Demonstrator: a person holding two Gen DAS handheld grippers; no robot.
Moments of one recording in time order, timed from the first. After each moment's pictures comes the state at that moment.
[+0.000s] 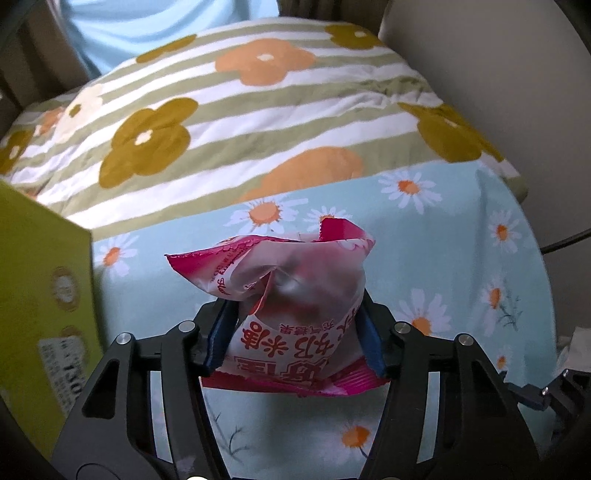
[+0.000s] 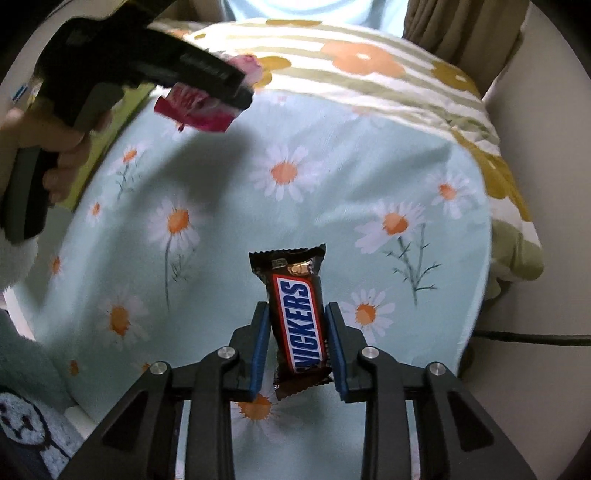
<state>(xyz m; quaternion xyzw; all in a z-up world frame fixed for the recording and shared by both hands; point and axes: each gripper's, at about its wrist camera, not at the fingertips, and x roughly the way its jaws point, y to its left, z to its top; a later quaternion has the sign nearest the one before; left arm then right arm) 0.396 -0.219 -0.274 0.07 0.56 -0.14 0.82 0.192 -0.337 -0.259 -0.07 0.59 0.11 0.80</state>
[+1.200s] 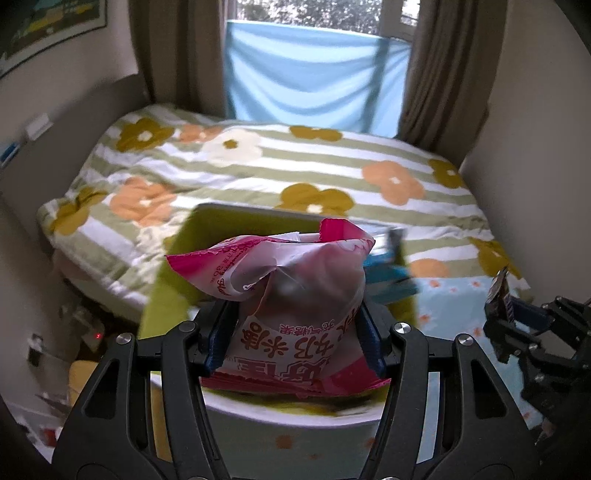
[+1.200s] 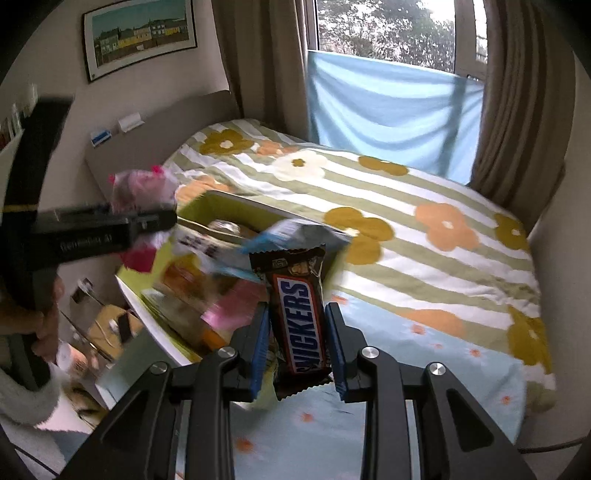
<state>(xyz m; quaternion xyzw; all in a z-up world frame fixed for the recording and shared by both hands) 0.290 0.122 -0.076 -0.04 0.42 0.00 0.91 0.232 -0.088 -0.078 -0.06 0.40 0.23 0.89</state>
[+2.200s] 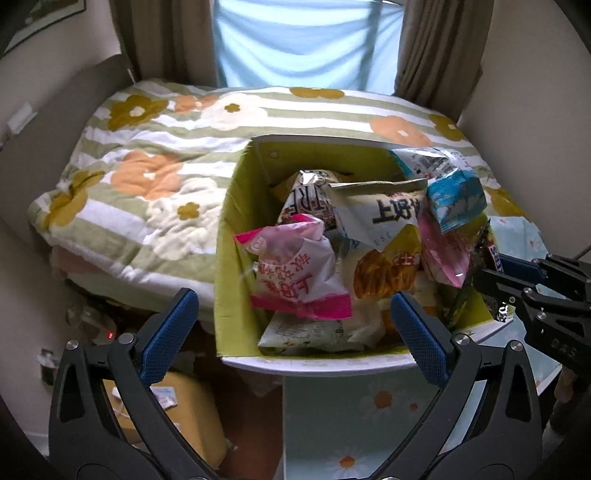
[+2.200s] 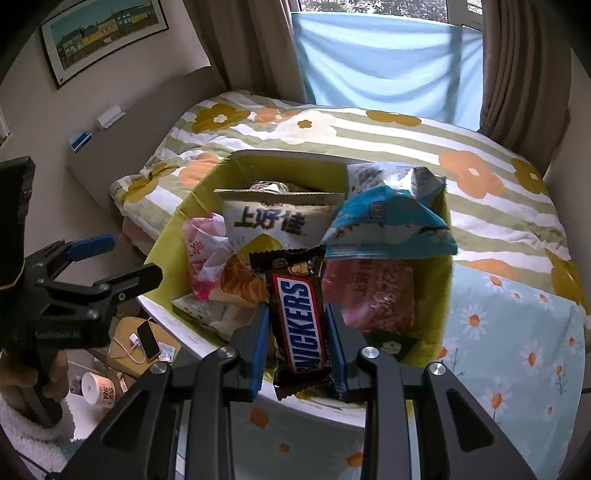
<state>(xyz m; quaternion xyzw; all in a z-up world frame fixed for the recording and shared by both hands) 0.265 0.214 -0.137 0.00 0.46 -0.04 0.88 0.240 0.009 -0.128 0.00 0.47 0.20 0.86</state>
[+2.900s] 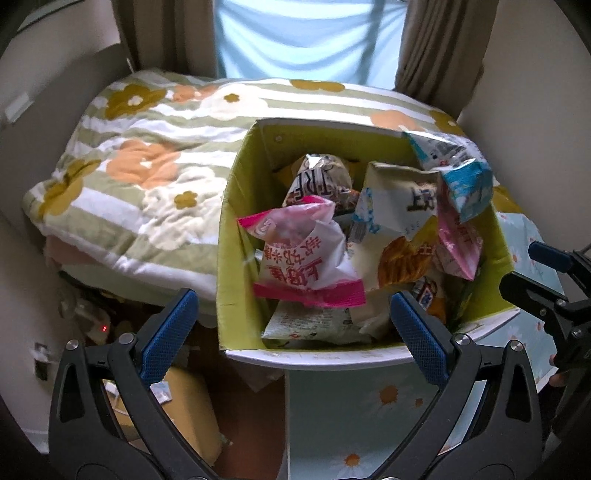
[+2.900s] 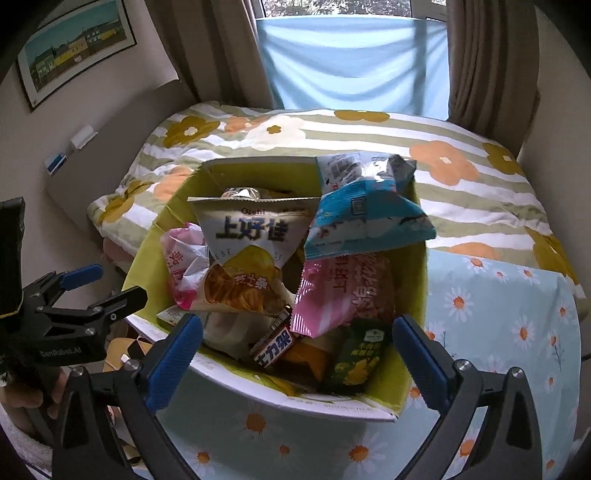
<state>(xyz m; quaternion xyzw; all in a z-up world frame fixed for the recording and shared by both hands) 0.264 0.222 -0.150 -0.01 0.47 -0.05 0.88 0.229 -0.003 -0.126 0.02 0.47 0.13 0.87</state>
